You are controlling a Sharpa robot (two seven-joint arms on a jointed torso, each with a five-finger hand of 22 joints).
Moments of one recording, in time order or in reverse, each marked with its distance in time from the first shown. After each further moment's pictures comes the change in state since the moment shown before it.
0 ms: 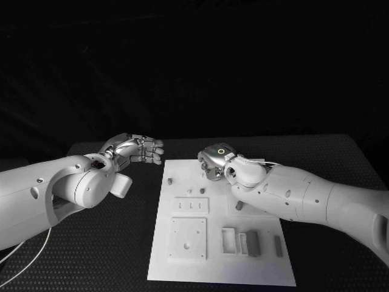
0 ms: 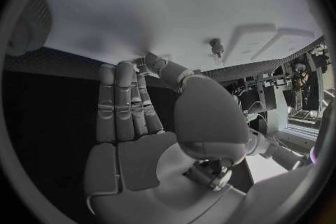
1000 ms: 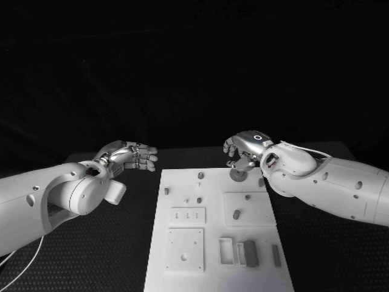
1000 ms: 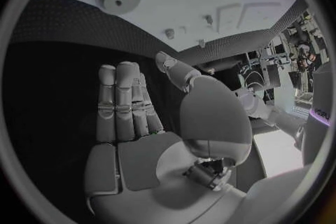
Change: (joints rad) left arm 0.005 -0.015 0.000 -0.031 -0.017 0.006 0.000; left_hand 0.000 0.000 0.000 0.000 0.000 0.000 0.000 0.000 0.003 0.006 -0.006 0.000 0.014 0.011 -0.004 0.000 0.014 -0.001 -0.002 0.002 0.000 0.007; right arm 0.094 -0.344 0.089 0.339 0.130 0.067 0.041; right_hand -0.086 -0.044 -0.030 0.094 0.000 0.046 0.023 0.030 -0.005 0.138 -0.033 0.057 0.012 0.023 -0.024 0.040 0.000 0.004 0.024 -0.012 0.026 0.000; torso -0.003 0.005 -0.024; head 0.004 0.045
